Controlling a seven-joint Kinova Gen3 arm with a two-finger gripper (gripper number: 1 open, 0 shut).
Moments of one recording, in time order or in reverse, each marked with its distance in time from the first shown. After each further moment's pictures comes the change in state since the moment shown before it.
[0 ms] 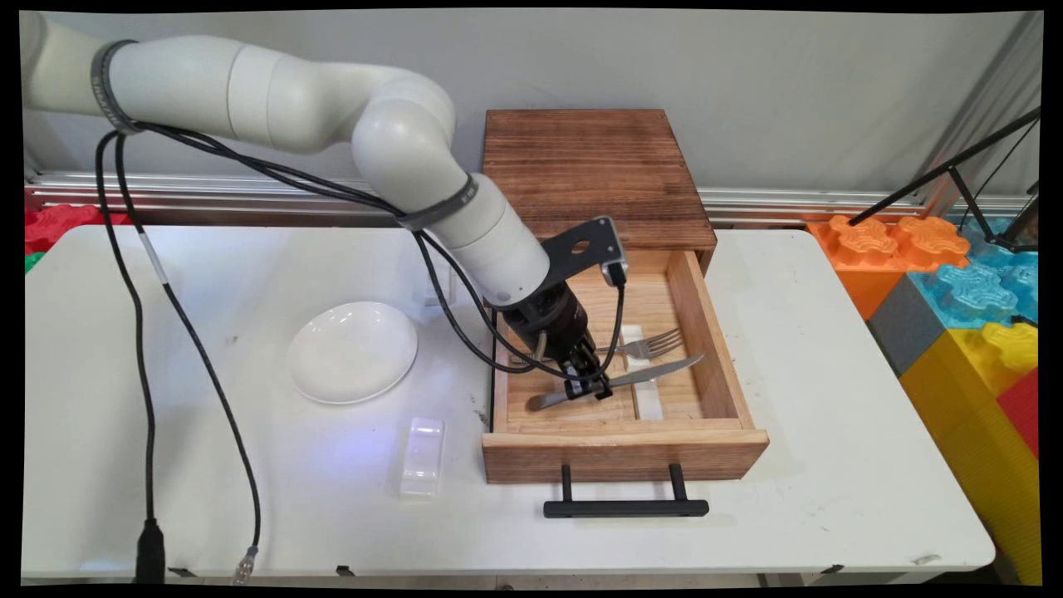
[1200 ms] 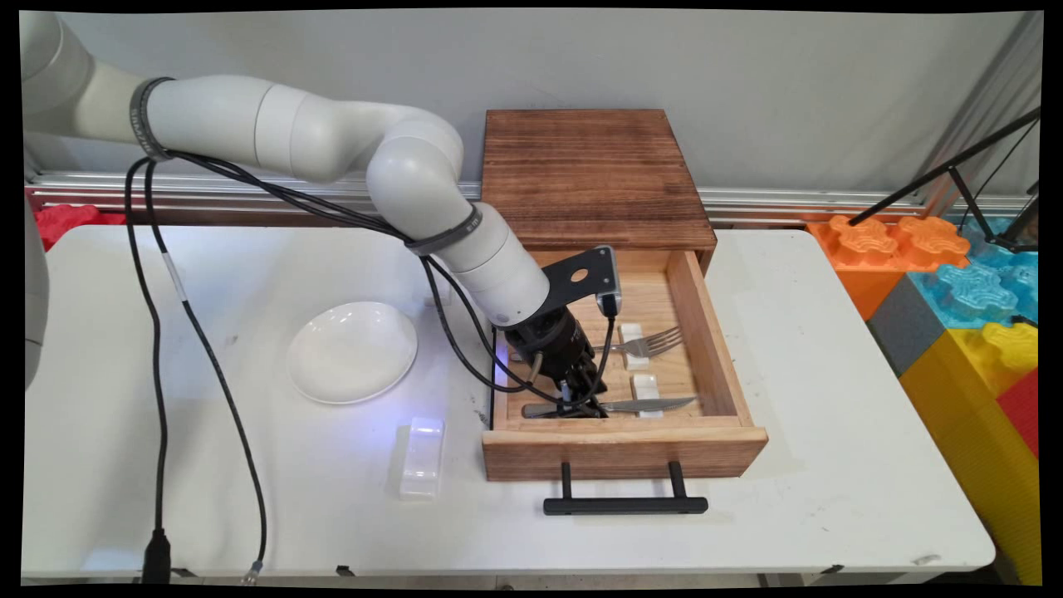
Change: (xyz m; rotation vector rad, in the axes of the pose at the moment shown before) arm -0.015 -0.008 0.030 -0.032 -0.004 0.092
